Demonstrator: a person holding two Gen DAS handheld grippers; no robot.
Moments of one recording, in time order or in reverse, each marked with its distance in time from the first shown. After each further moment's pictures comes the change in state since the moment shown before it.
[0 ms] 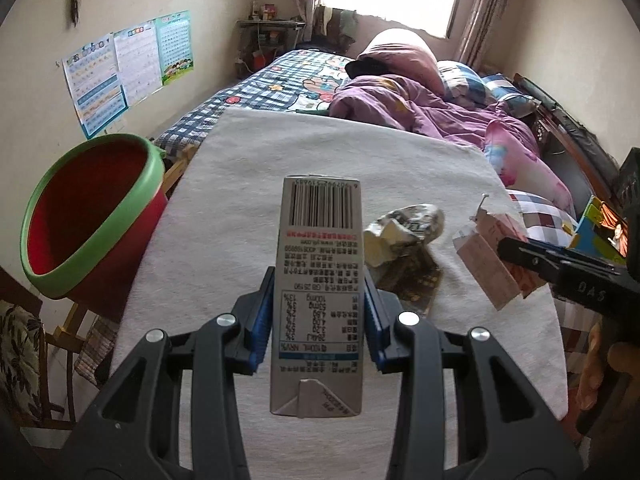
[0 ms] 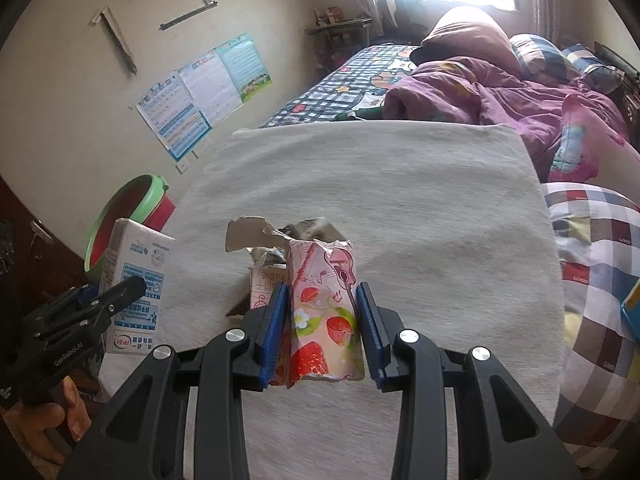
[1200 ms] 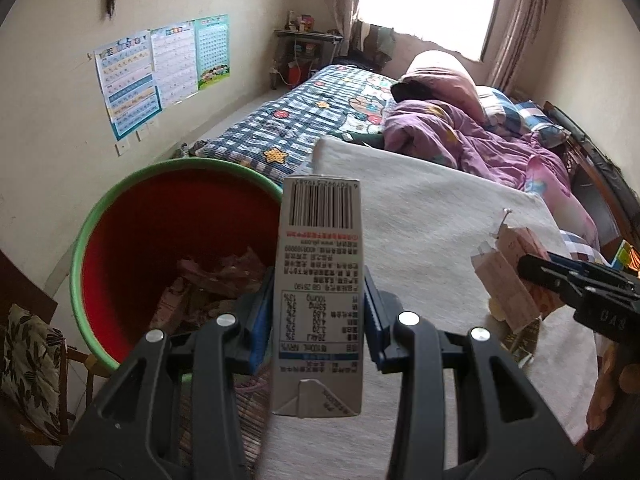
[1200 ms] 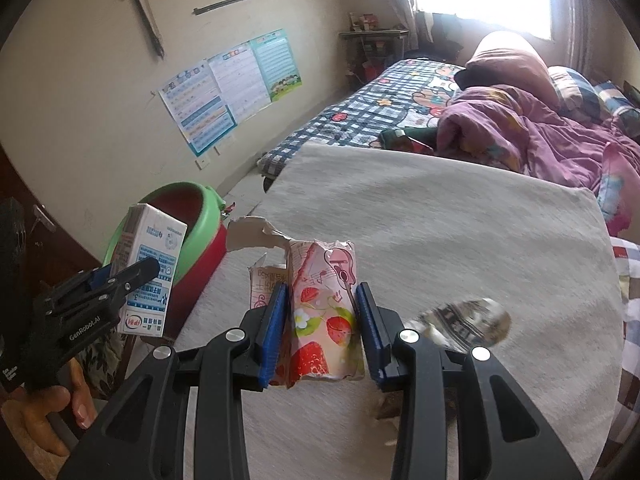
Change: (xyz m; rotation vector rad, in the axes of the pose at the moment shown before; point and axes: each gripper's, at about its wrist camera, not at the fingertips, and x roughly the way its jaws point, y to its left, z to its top) left arm 0.008 0.140 0.045 -0.065 -0.052 0.065; right arm 0.066 0.131 0.055 -0.106 -0.016 0.018
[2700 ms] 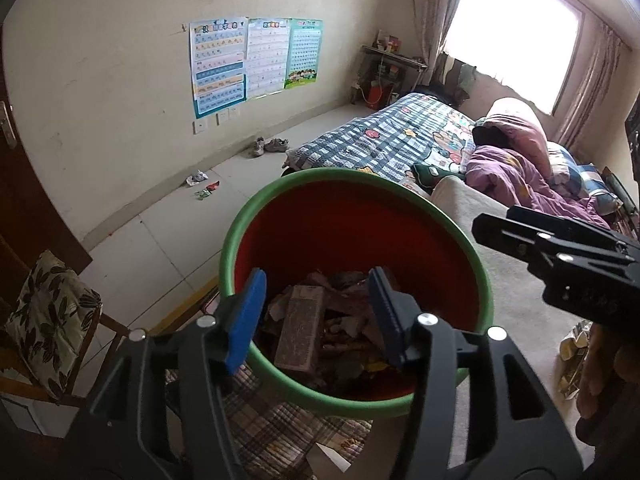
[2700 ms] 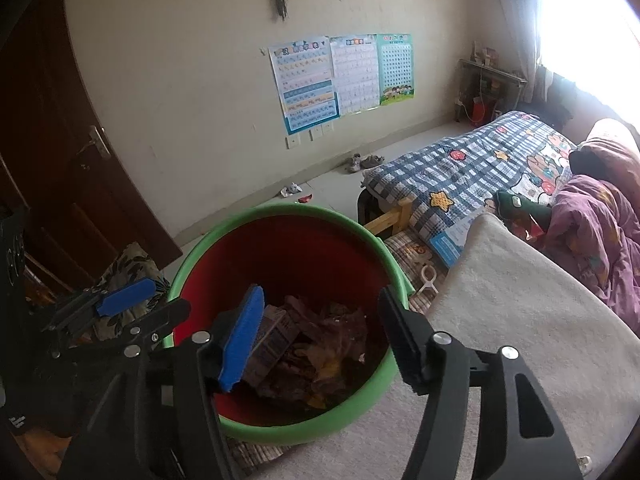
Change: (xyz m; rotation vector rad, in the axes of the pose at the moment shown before) left arm -0.025 0.137 0.000 -0.221 -0.054 0.175; right arm 0.091 0.174 0.064 -0.346 0.005 0.184
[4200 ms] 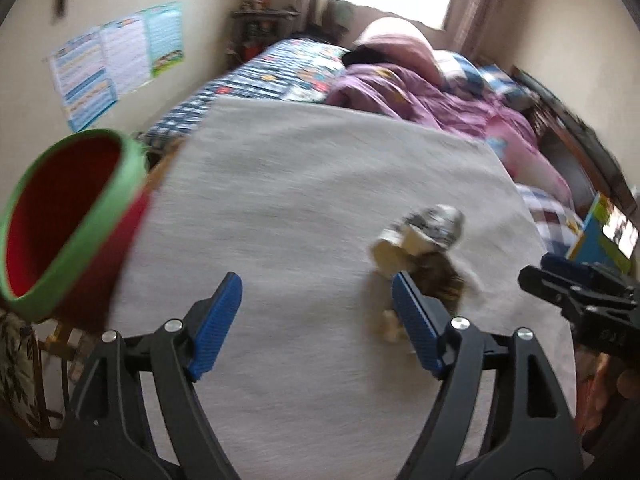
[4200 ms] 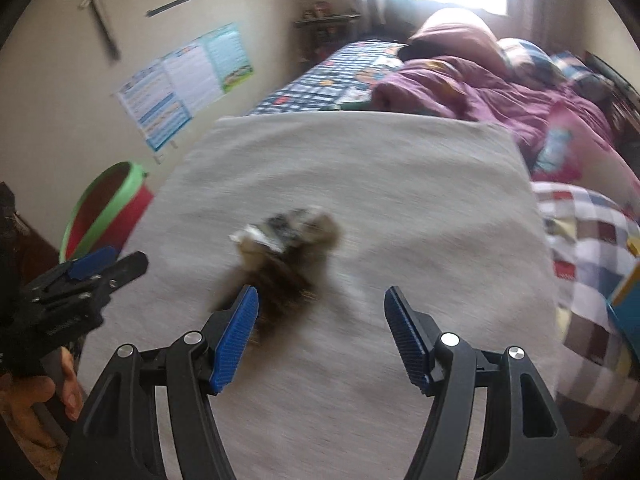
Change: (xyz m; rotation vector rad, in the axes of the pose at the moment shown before) left arm -0.004 -0.265 -0.106 0.322 0.155 -0.275; right arm -0.201 -0.211 -0.237 0.460 0.048 -0.308
